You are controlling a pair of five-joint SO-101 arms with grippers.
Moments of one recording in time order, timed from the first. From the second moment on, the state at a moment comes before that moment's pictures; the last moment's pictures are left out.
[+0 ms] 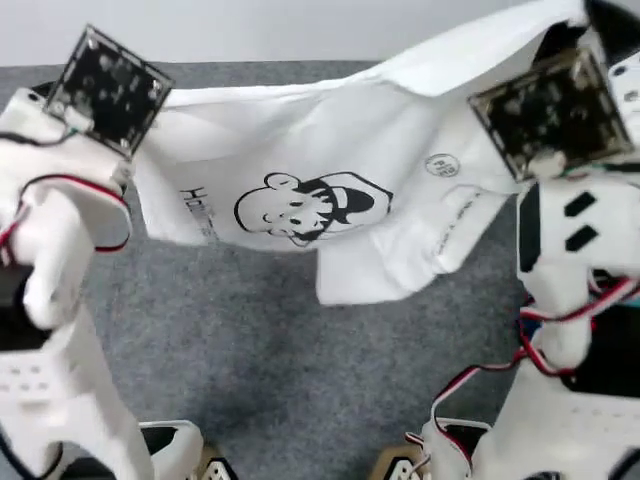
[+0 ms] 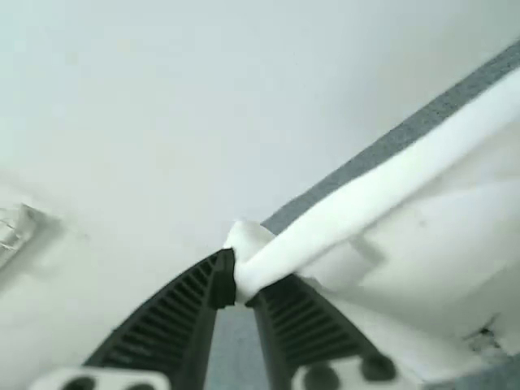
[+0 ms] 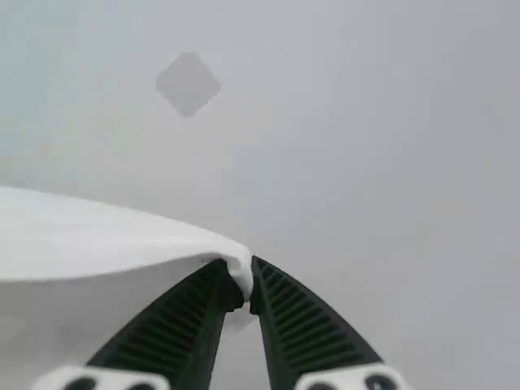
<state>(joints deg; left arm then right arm) -7.6 -26.9 -24.0 85.6 -33.1 2.8 -33.1 -25.0 56.2 43.4</state>
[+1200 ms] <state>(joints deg) -8.6 -29.1 -38.7 99.4 -54.3 2.8 -33.7 -25.1 46.3 57.5</state>
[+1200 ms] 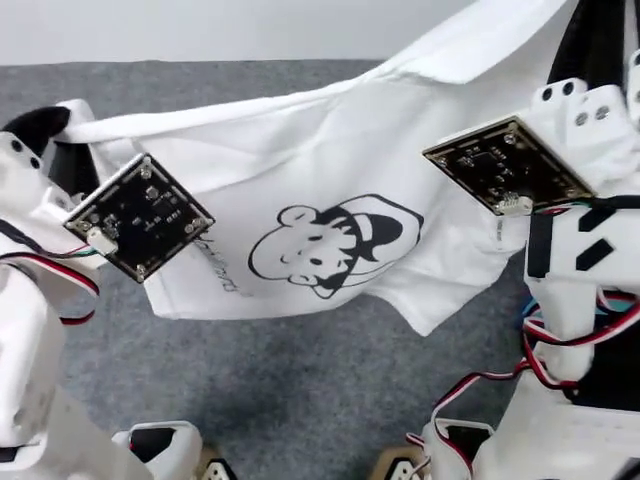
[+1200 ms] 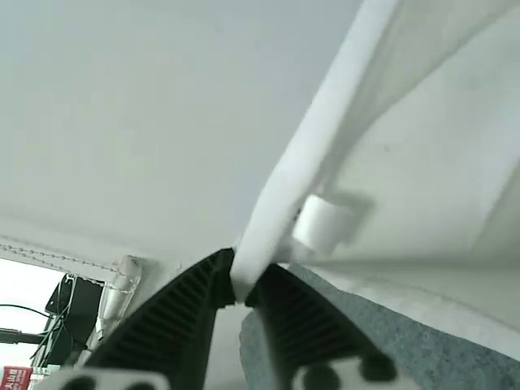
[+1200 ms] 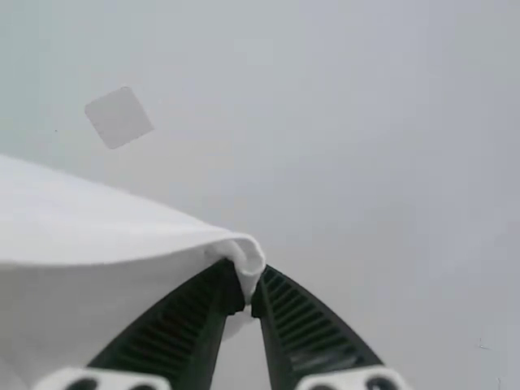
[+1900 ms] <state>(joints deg) -12.0 -42.2 -38.3 99.4 -58.7 3.1 -48.0 -25.3 48.7 63.3</state>
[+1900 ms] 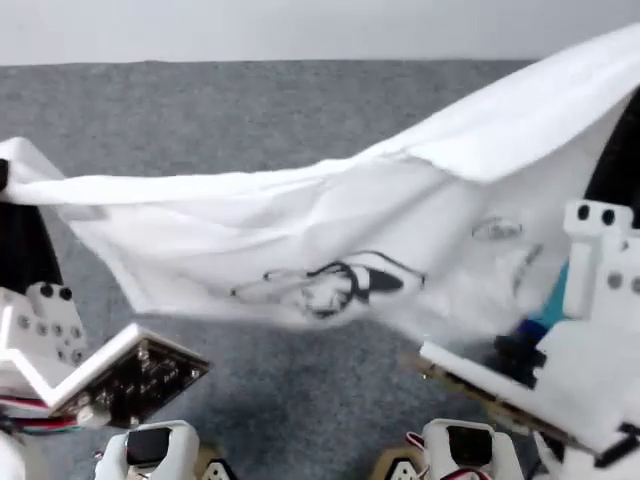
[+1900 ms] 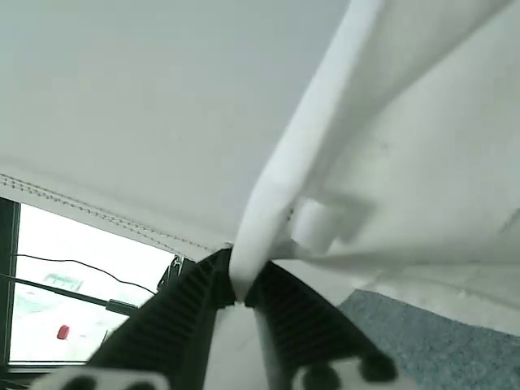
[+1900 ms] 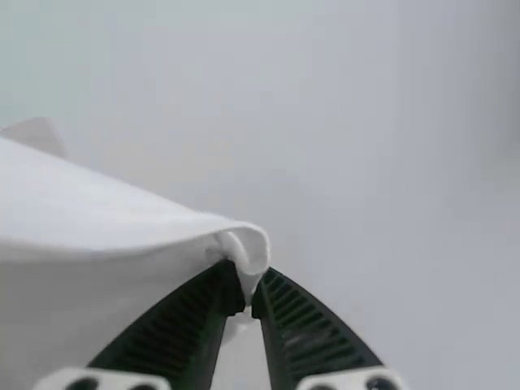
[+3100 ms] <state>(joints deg) -11.9 -3.6 19.6 31.8 -58.7 0.7 -4.0 17.8 -2.7 66.1</state>
